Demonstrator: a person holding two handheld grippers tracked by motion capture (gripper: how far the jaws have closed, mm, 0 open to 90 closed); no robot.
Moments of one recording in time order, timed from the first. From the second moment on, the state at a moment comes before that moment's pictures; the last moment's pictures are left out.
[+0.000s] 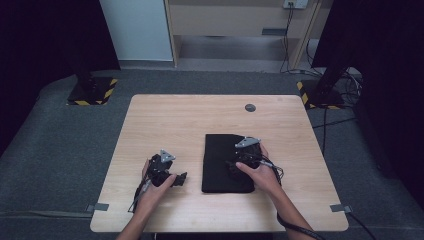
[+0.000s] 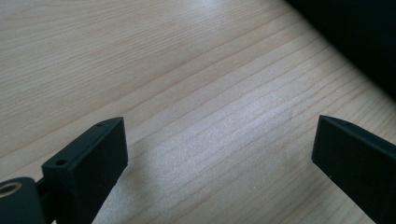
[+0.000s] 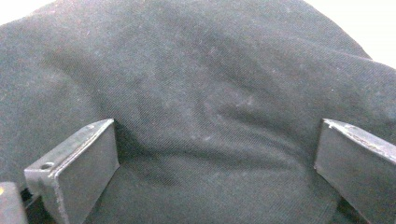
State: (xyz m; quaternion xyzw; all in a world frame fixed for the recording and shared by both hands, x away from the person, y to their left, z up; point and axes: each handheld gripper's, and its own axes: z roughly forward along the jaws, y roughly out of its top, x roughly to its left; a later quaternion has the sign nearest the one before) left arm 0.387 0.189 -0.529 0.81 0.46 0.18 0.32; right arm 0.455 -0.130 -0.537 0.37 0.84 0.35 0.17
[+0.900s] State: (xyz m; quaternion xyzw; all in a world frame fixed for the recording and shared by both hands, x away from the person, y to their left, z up) left arm 0.357 0.212 -0.528 0.82 0.46 0.18 0.29; right arm 0.385 -0.262 -0.520 0.47 0.80 0.33 0.17
